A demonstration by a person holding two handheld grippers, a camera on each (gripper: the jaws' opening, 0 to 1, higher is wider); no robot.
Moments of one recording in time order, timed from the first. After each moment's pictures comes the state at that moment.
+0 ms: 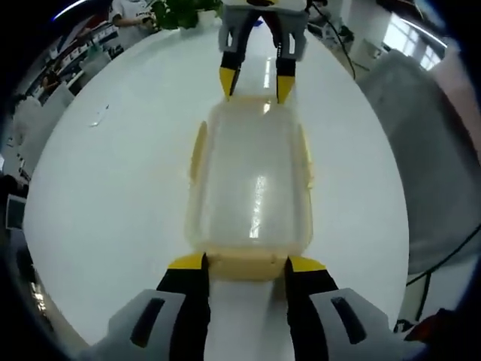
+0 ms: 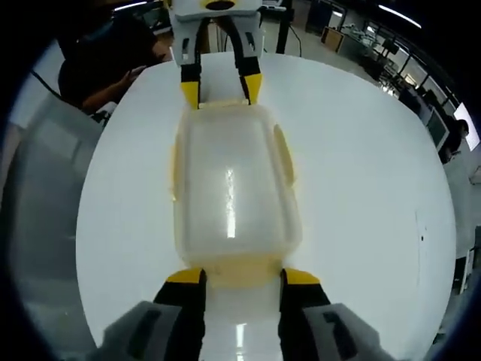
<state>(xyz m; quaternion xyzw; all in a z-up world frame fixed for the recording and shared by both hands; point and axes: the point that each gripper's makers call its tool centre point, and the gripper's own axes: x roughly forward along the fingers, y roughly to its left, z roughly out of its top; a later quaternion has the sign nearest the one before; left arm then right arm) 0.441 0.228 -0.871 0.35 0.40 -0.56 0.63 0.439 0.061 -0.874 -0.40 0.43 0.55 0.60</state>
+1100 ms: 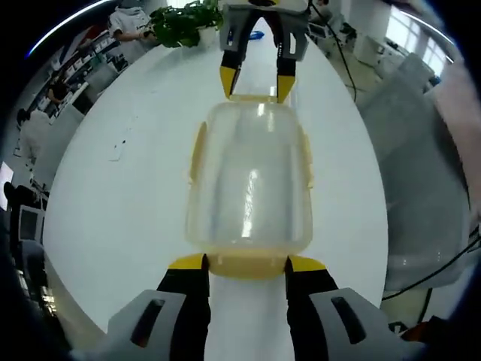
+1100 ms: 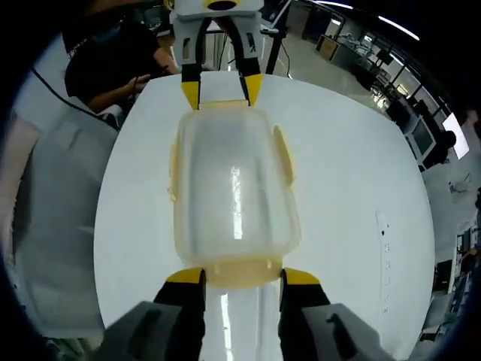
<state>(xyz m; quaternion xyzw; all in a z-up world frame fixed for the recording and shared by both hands) 0.442 0.190 -0.797 0.38 0.38 -0.54 0.64 0.443 0.025 -0.800 -0.42 0.40 0.53 0.62</state>
